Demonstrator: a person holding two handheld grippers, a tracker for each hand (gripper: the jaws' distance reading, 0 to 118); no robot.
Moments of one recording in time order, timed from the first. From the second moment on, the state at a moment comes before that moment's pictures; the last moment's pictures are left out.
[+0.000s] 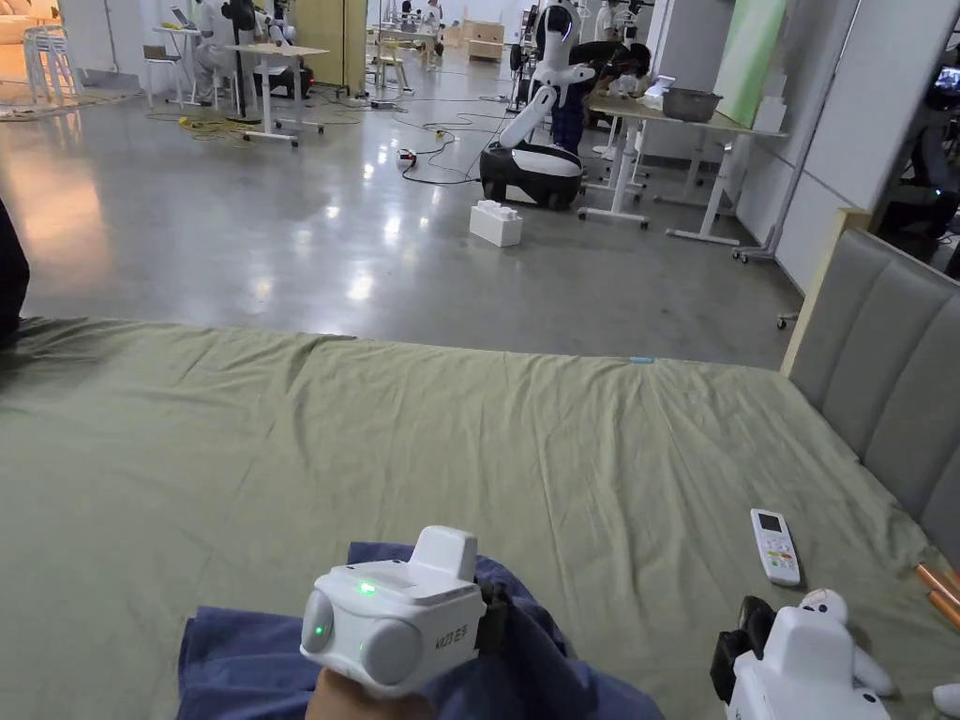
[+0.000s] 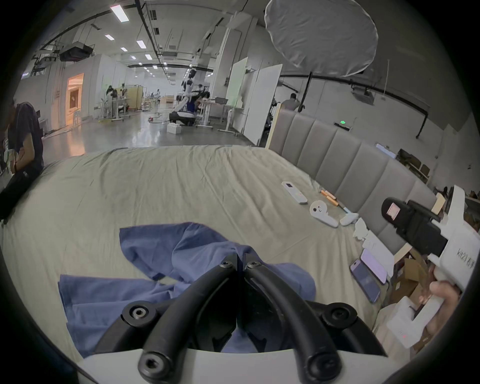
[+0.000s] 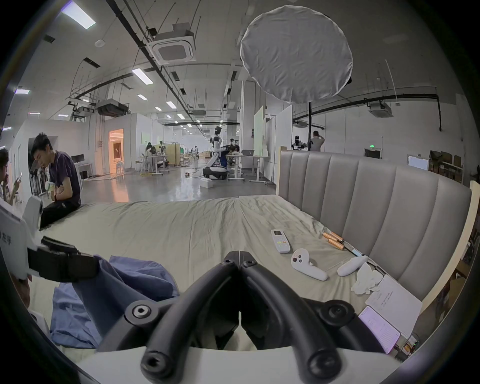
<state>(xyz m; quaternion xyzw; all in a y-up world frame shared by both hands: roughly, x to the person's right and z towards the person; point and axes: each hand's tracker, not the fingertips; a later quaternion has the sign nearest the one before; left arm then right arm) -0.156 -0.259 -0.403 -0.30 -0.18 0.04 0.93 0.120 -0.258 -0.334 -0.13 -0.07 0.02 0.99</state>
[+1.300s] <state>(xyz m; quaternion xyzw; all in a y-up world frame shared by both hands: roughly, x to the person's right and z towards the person) -0.322 -0.253 -0.287 -0.26 0.06 0.06 0.96 0.051 -0.233 -0.344 -0.08 0.00 0.04 1.00</state>
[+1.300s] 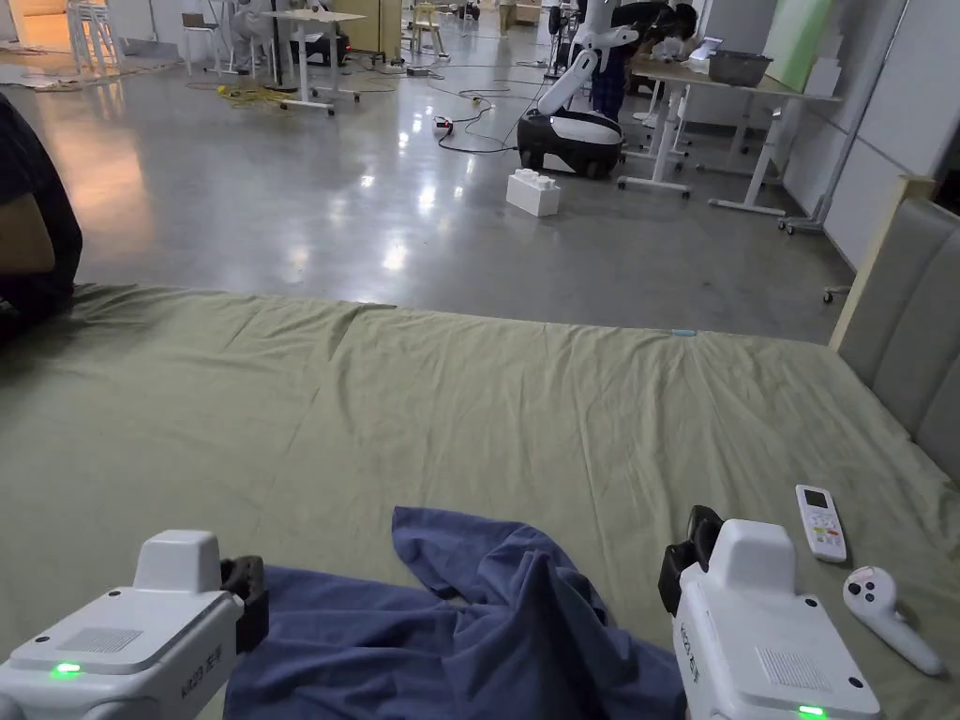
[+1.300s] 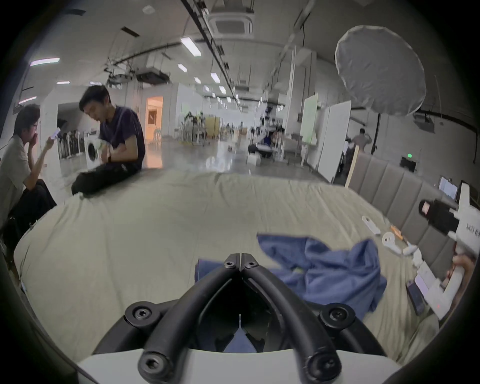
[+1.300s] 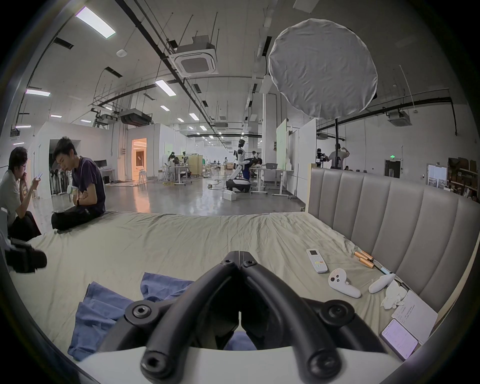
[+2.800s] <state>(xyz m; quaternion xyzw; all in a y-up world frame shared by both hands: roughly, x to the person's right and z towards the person) -0.333 -0.314 -0.292 -0.40 0.07 0.07 0.91 0.110 -0.356 -0.393 -0.38 0.03 0.06 0.92</state>
